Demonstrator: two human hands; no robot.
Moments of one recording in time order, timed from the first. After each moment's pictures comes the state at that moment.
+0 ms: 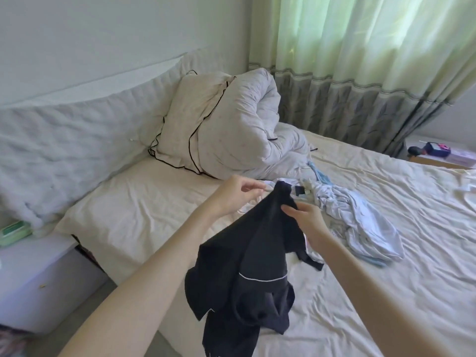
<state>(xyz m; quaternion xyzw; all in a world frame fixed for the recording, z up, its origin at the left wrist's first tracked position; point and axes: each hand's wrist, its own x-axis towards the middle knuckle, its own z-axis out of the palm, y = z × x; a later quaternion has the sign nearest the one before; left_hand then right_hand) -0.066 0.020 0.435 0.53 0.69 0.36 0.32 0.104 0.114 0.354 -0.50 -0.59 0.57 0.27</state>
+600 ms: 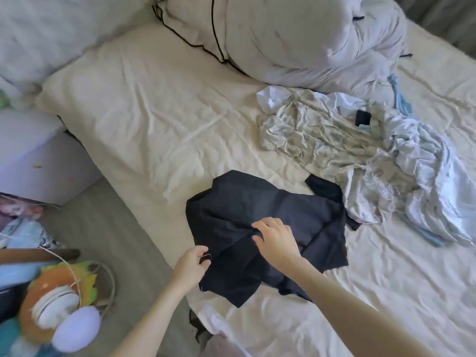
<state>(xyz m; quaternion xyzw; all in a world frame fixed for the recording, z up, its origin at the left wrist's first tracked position) -0.072 -0.113 0.084 0.13 0.84 0.22 0.48 0.048 0.067 0.104 -0.31 -0.91 0.25 -0.13</state>
